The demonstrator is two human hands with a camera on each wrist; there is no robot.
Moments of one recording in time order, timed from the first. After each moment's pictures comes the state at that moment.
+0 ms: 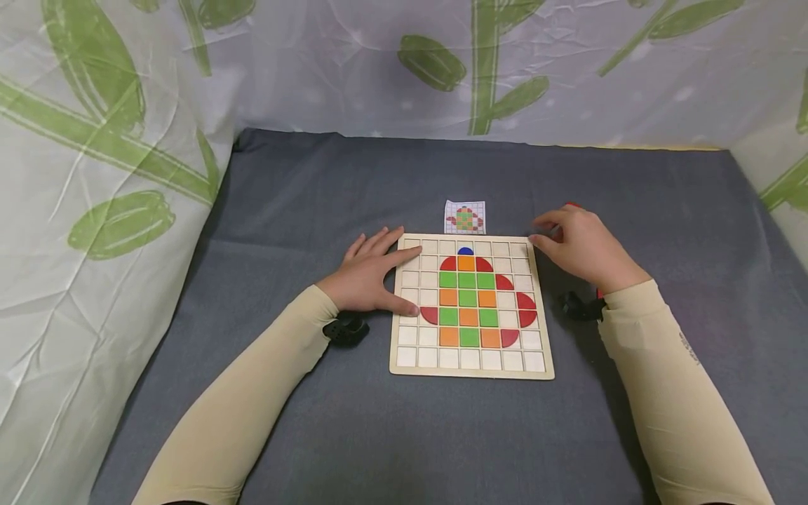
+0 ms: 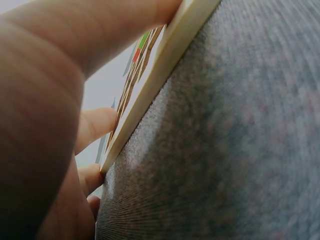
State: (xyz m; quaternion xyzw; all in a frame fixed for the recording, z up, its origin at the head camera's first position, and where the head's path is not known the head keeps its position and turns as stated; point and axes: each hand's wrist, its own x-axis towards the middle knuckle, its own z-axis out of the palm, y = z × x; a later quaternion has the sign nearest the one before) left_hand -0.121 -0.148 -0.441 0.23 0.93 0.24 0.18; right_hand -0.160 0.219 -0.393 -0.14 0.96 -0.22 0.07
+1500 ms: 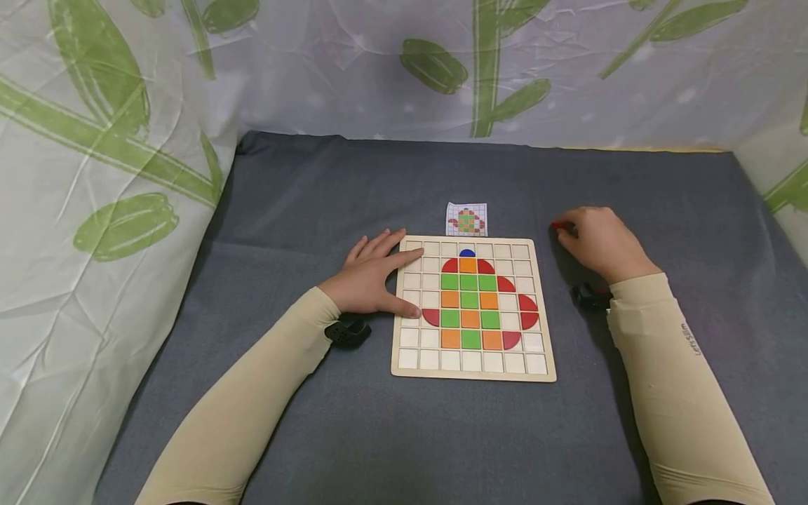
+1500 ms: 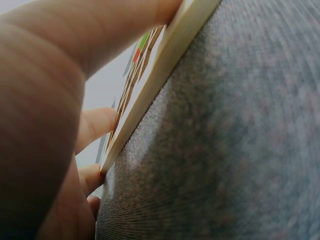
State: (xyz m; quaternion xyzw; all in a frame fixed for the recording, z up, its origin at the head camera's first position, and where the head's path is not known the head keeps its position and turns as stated) left_hand -0.120 -0.150 -0.440 0.24 0.92 0.25 0.18; right_hand -0.184 0.250 -0.411 -0.16 0.97 -0.15 0.01
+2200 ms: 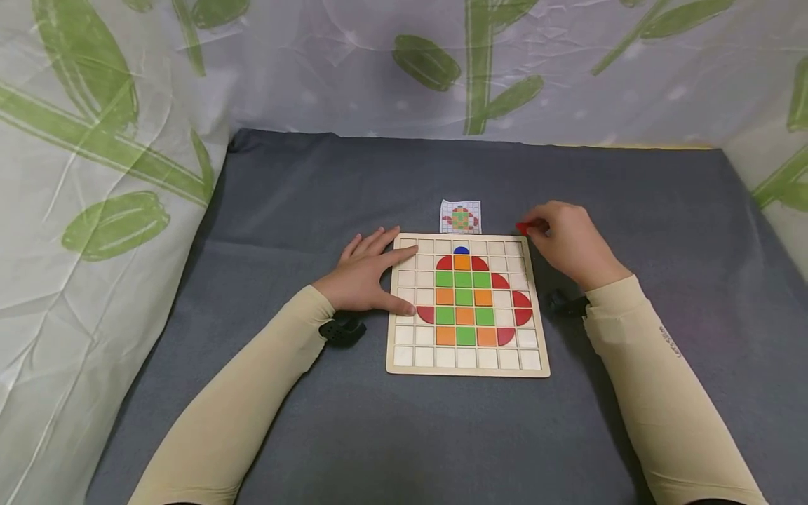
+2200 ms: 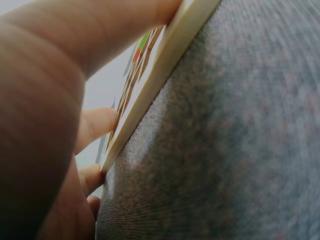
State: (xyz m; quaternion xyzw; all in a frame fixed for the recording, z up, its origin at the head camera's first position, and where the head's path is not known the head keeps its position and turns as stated) left_hand -0.120 -0.150 -0.442 0.23 0.92 0.25 0.18; right_hand -0.157 0.209 -0.395 -0.17 0.95 -0.25 0.01
